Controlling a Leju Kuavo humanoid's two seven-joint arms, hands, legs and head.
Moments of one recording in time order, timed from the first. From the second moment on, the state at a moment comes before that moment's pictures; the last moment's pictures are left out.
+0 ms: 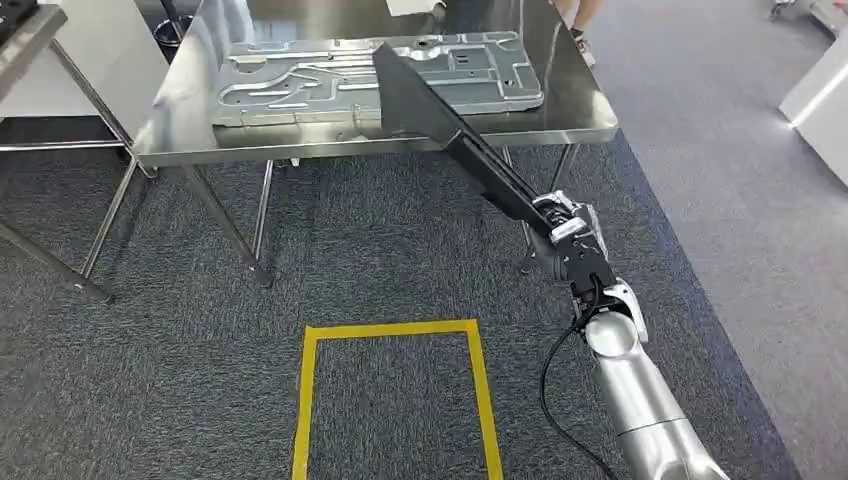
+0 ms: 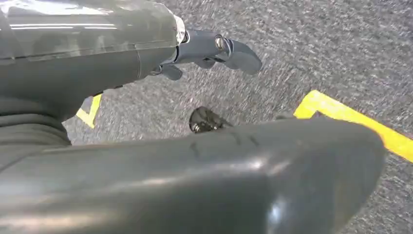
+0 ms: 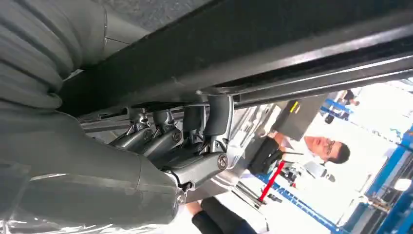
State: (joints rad) left arm -0.05 0.01 -0.68 -0.14 1.14 0.26 -0.29; right arm -0.39 -0.07 0.06 -1.32 0.26 -0.11 -0.33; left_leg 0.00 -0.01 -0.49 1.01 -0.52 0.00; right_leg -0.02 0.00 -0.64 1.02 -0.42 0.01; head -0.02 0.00
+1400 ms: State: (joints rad) left arm -0.04 0.01 -0.66 -0.14 1.18 0.27 -0.28; right arm -0.55 -0.02 0.10 -1.37 0.30 -0.20 -0.26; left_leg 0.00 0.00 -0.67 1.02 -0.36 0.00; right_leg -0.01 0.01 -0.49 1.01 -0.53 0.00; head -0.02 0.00
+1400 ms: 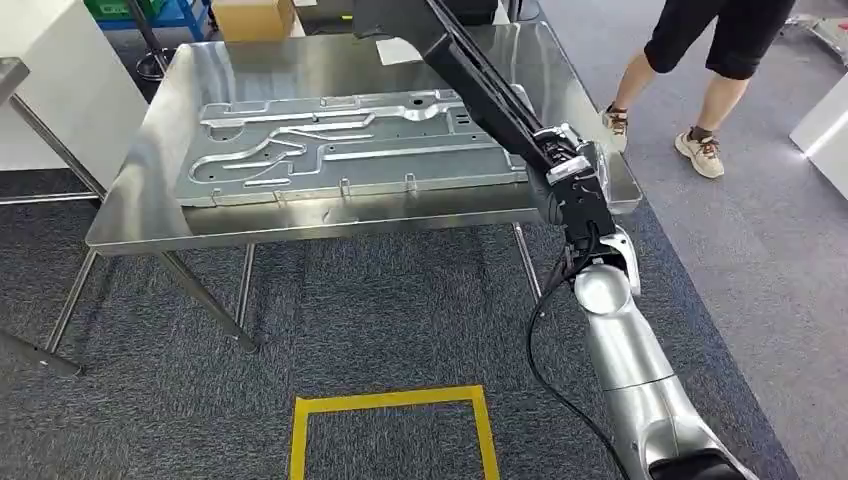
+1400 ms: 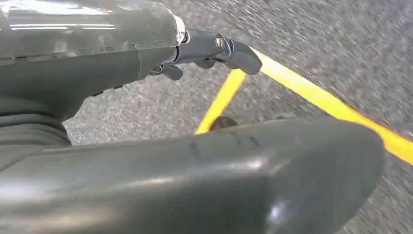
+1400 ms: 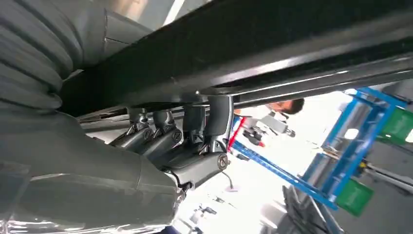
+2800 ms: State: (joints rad) left arm -0.05 0.03 -0.70 -0.14 1.17 0.20 -0.28; right arm -0.35 -0.11 -0.04 -1.52 0.37 -0.04 -0.25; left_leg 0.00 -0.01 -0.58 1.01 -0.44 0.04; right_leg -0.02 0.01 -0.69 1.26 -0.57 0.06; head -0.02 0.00
